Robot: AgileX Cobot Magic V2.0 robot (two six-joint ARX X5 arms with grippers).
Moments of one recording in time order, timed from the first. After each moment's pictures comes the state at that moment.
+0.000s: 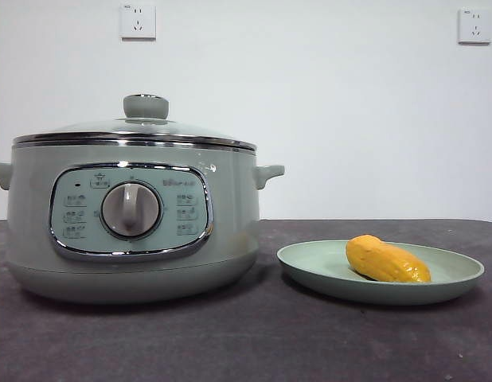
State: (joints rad) left arm 0.04 0.00 0.02 -0.20 -0.02 -0.01; right arm 0.54 0.40 0.46 -0.53 0.45 0.12
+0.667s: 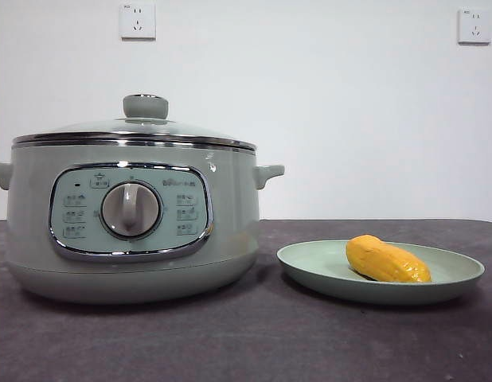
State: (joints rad) left arm 0.04 0.00 0.02 -0.20 -0.02 -0.01; right arm 0.06 0.02 0.16 -0.37 -0.03 0.08
